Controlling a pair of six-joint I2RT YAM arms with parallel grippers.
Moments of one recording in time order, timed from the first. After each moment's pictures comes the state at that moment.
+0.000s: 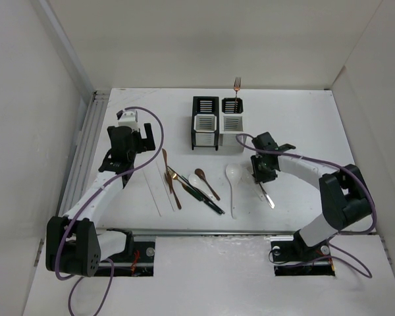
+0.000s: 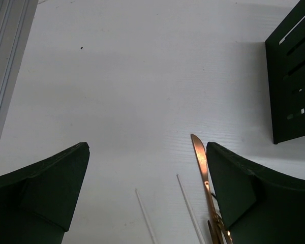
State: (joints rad) left arm -0.17 1.16 0.70 0.07 -0.17 -0.13; right arm 0.40 1.56 0.91 -0.60 0.10 0.29
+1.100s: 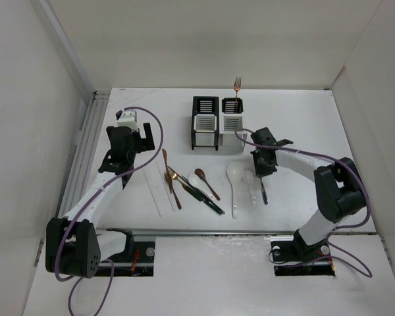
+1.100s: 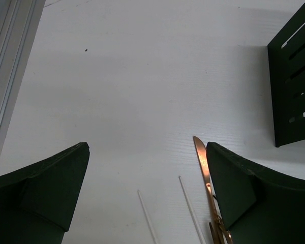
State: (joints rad) left arm -0.17 1.15 0.69 0.08 -0.19 -0.13; right arm 0.39 1.65 0.98 -0.57 0.14 0.26
